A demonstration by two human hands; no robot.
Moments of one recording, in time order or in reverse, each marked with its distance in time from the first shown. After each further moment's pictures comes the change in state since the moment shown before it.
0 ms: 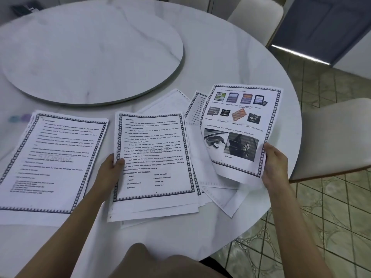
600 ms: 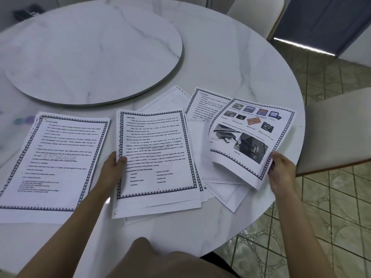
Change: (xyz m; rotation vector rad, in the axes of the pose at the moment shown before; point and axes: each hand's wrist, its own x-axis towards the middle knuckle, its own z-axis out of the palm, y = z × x) left_hand -0.004 0.006 -0.001 0.009 -0.028 -0.019; right_hand 0.010 0.034 -0.031 0.058 0.111 0.046
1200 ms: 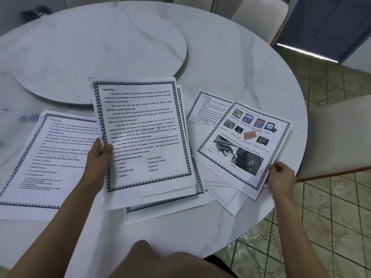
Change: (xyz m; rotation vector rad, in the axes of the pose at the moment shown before) left_hand -0.002 0.028 -0.021 -0.231 0.155 0.131; right_hand 0.007 0.015 -0.004 -0.665 0.129 -0.238
